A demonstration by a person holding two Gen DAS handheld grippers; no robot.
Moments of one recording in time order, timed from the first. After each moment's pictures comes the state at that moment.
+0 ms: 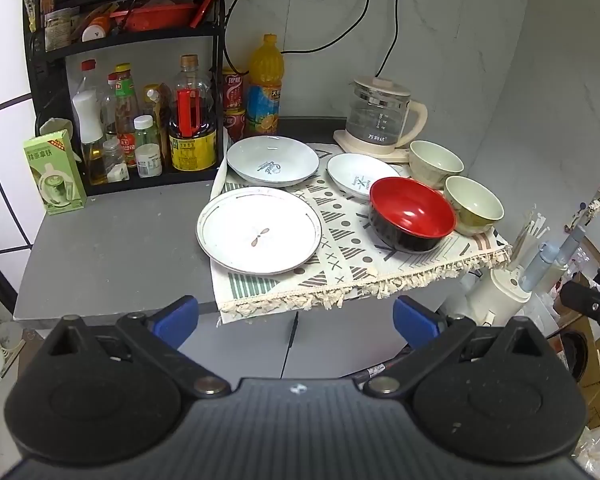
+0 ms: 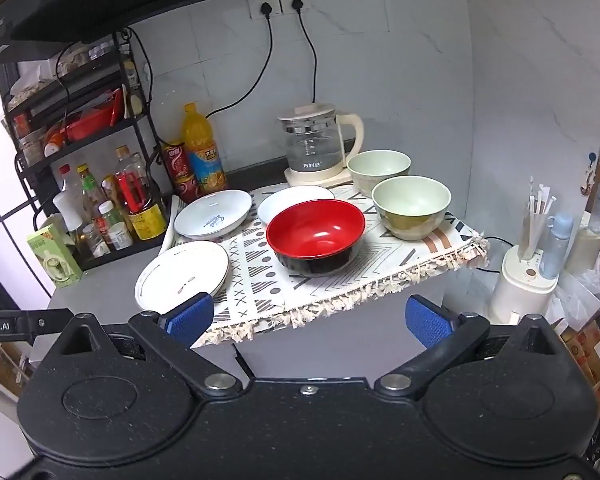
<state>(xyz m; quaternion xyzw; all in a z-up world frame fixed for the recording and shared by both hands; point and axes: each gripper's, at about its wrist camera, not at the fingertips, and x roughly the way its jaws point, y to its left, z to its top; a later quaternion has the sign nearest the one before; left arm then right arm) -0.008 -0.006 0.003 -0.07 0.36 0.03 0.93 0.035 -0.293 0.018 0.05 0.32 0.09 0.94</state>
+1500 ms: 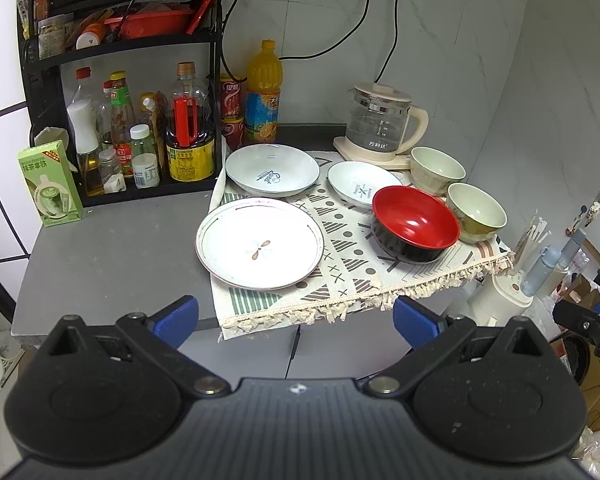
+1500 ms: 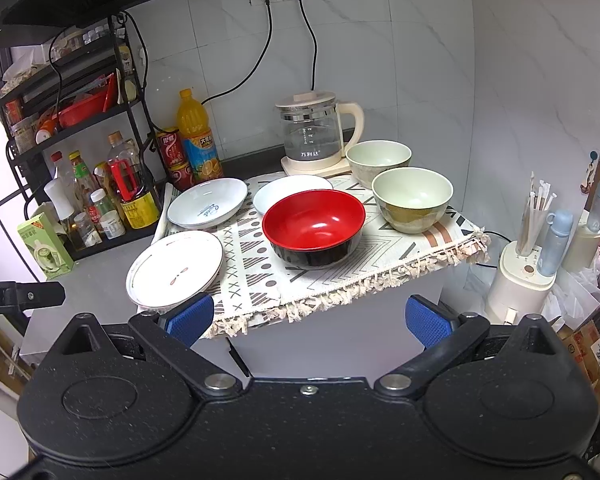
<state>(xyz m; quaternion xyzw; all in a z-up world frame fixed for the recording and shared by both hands) 0.006 0.000 0.001 -0.07 0.36 0.03 0.93 0.047 -0.284 0.014 0.04 0.34 0.08 0.94</state>
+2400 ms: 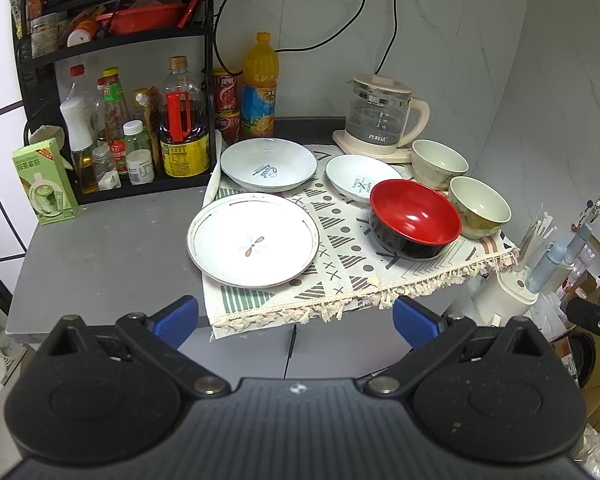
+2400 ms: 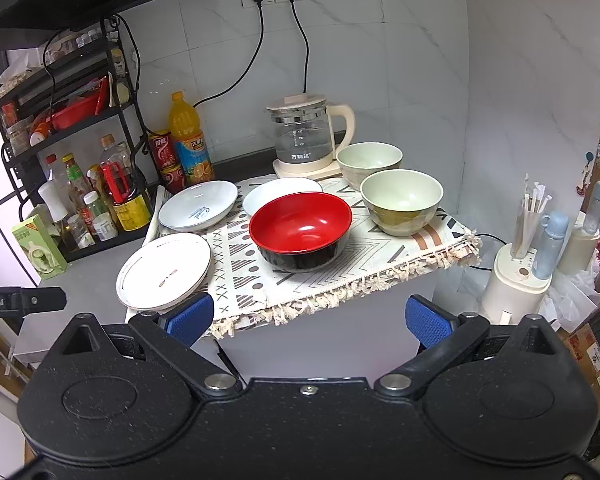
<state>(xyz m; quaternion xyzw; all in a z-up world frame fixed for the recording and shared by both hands) 0.025 -0.016 -0.006 -0.06 0.37 0.03 0.93 0.052 -0.300 0.010 0.04 0.33 0.08 0.94</state>
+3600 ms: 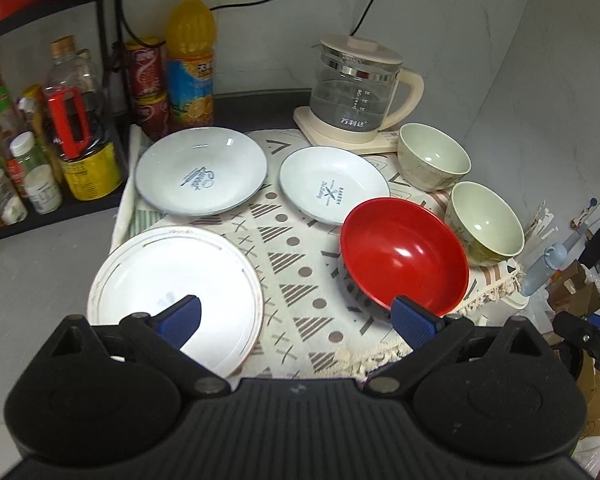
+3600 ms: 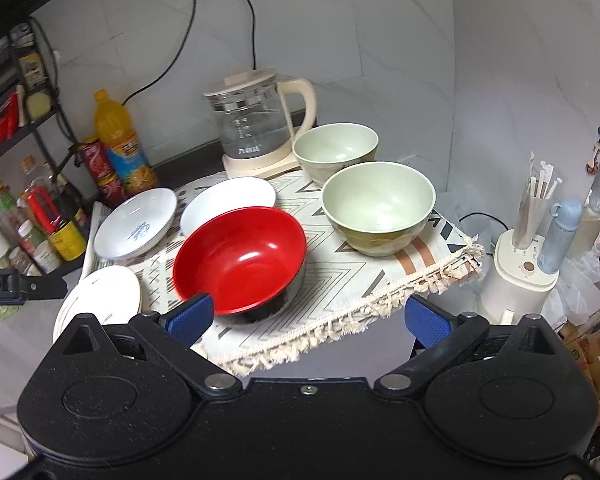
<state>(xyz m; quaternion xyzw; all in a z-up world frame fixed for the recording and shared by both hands) 0.221 -0.041 -0.035 -0.07 0.44 -0.02 0.90 0.202 -0.336 -0.027 0.07 0.39 0.05 0.92</state>
